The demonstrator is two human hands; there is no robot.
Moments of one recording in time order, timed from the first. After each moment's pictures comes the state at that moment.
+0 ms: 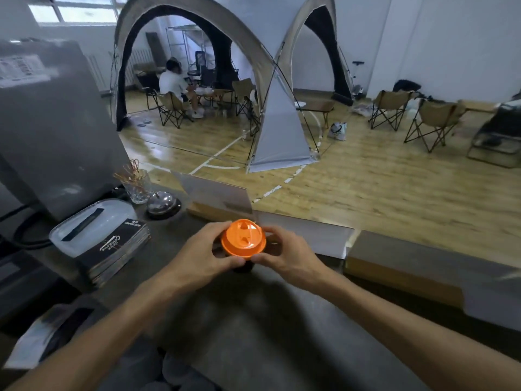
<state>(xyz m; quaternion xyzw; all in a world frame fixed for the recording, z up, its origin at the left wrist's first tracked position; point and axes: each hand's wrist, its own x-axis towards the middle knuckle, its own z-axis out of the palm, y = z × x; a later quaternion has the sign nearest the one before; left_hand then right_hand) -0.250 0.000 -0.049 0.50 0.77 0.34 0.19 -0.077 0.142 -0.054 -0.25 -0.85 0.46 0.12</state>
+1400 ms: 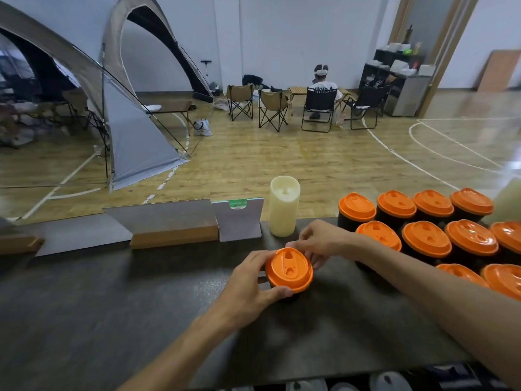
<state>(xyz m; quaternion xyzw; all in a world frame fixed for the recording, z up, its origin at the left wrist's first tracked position) 0.223 0.114 -0.091 0.69 0.57 0.32 0.32 0.409 0.216 -0.018 -0.58 -0.71 0.40 0.01</state>
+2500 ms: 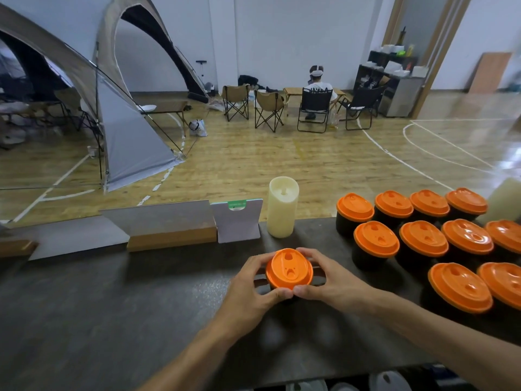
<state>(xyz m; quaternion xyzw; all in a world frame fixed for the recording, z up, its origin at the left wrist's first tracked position) 0.226 0.104 -0.103 0.64 0.56 0.38 0.36 0.432 0.147 -0.053 -0.52 -0.71 0.46 0.13</state>
